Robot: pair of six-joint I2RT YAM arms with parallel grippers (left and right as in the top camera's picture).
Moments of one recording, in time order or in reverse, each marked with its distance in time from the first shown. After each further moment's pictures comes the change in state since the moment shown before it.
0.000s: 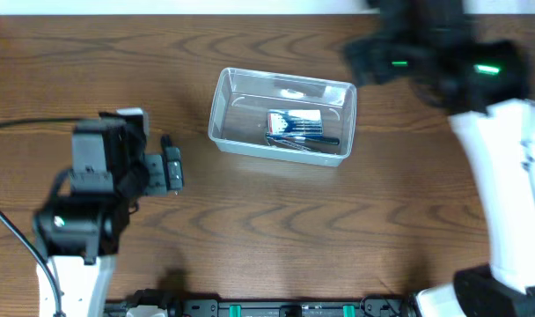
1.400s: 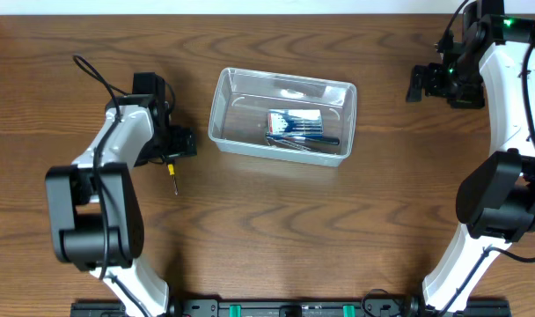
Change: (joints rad) left arm 0.092 0.867 0.007 0.290 -0.003 -0.069; right arm -0.367 0.442 -0.044 -0.194 -0.060 0.071
